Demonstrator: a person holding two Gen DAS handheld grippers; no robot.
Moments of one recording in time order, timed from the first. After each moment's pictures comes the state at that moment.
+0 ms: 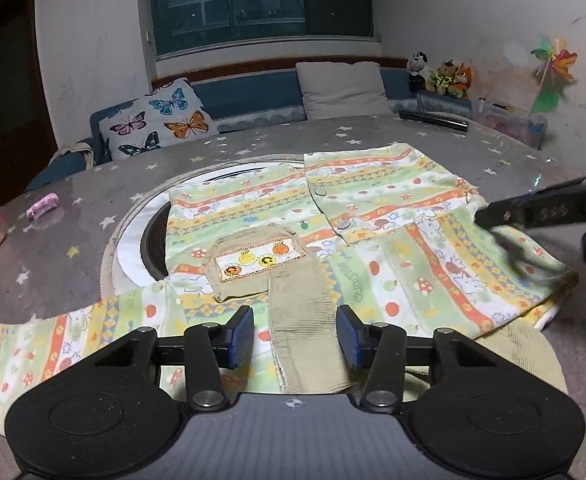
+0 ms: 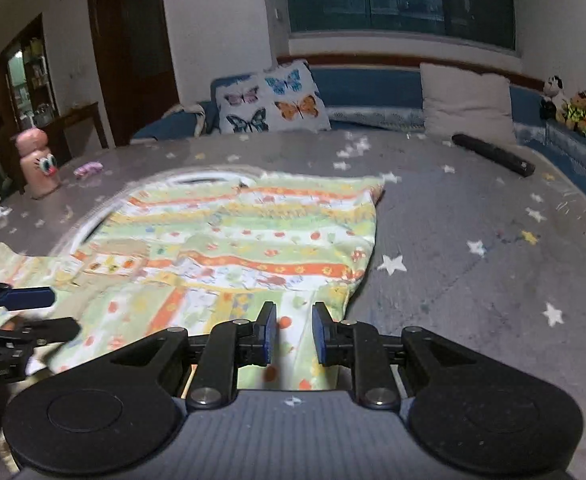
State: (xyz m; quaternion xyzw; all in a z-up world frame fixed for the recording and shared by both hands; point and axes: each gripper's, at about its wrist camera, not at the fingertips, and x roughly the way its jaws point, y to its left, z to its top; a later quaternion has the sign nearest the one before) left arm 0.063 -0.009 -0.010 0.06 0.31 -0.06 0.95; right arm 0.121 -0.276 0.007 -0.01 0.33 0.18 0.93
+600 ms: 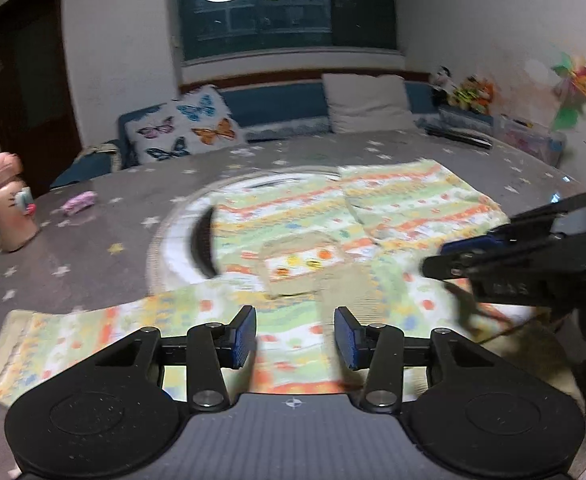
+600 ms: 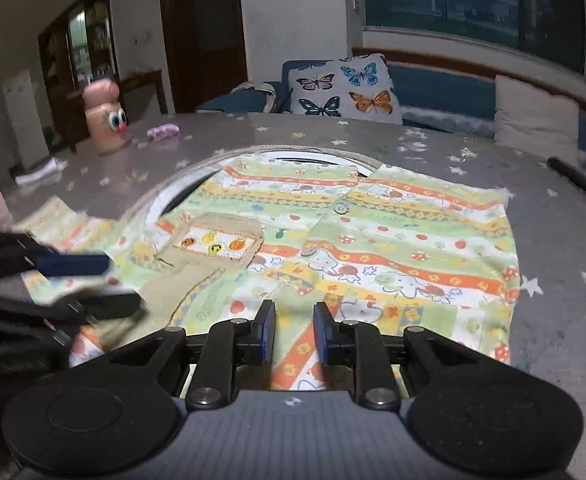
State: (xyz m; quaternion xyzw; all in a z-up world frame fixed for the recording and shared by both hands) left arm 0.042 0.021 0.004 0.04 0.29 -0.01 0.96; right arm 0.101 -0.181 0.004 -0.08 0.32 0.27 0.91
